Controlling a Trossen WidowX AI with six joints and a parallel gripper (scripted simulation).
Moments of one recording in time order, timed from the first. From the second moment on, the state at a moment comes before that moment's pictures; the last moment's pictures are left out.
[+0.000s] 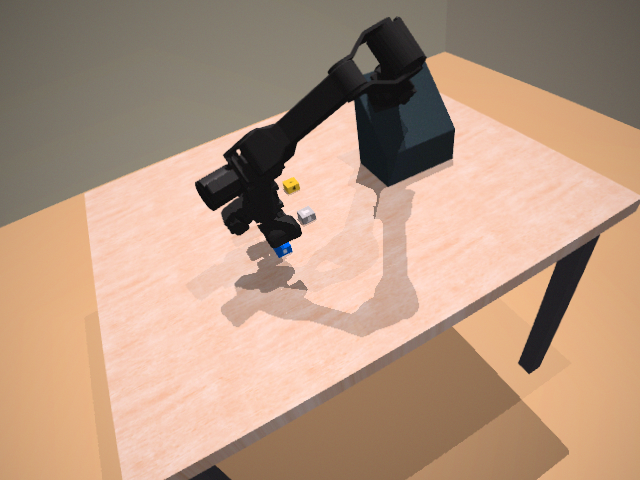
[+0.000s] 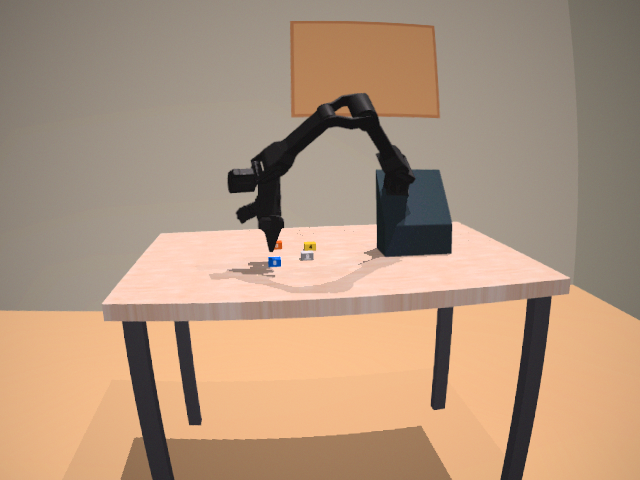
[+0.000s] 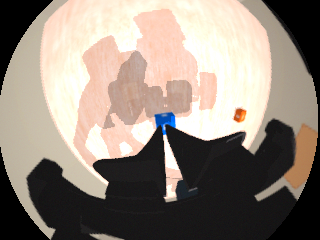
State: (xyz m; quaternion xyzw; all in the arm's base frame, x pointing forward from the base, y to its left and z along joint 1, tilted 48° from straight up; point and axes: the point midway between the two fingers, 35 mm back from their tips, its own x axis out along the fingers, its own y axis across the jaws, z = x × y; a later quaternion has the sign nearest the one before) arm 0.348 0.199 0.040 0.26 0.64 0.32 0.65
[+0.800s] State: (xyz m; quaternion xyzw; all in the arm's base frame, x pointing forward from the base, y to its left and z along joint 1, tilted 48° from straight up) arm 0.349 0.193 0.041 0.26 0.64 0.31 0.65
